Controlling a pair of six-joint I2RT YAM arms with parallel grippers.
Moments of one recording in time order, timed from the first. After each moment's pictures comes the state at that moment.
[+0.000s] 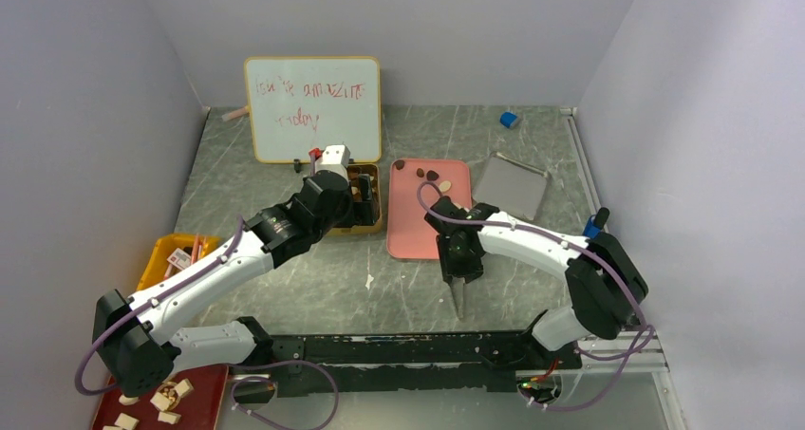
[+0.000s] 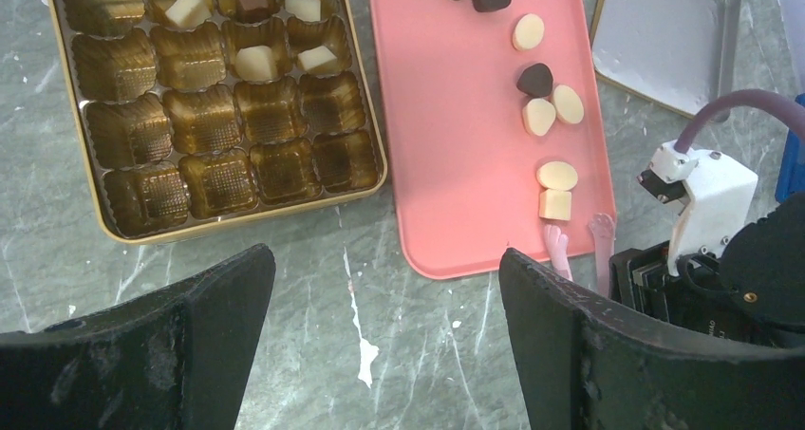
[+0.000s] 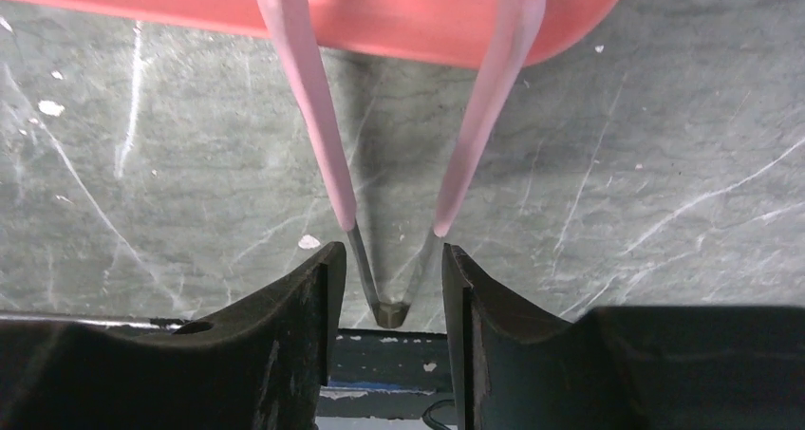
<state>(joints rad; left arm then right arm) -0.79 1.14 0.99 -0.42 -0.34 -0.62 0.76 1.46 0.90 -0.87 0.10 0.65</state>
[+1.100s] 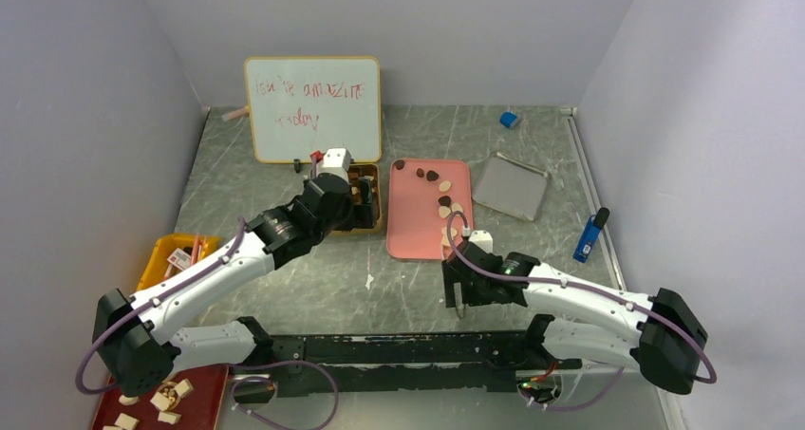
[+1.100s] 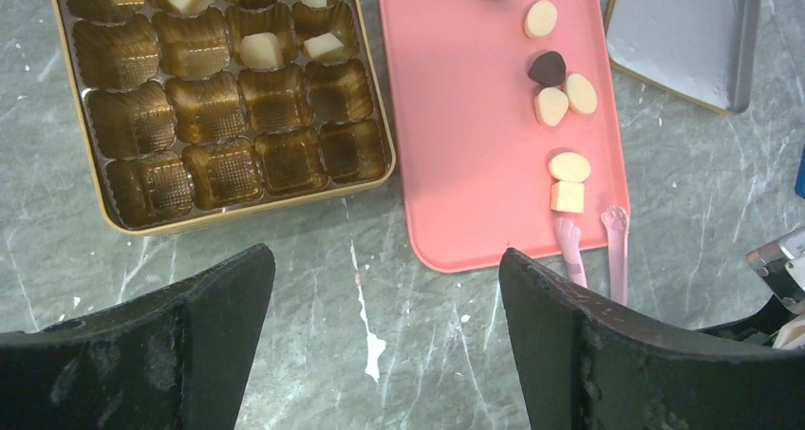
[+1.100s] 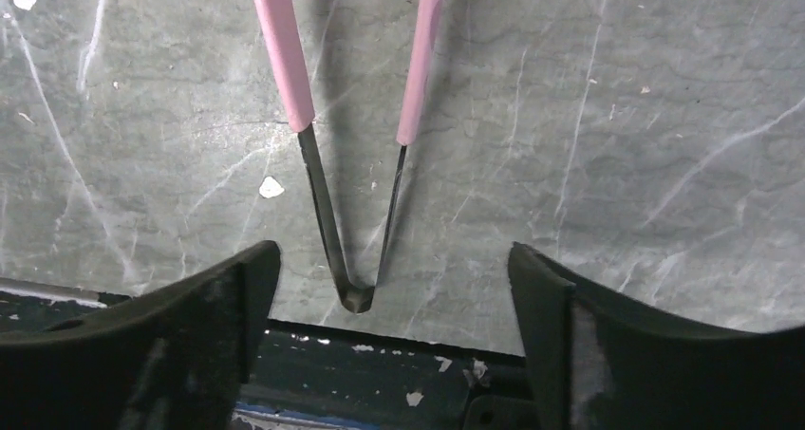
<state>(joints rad) -0.79 1.14 0.97 -0.42 -0.35 -0.62 0.93 1.05 0.57 -0.73 0.23 0.79</state>
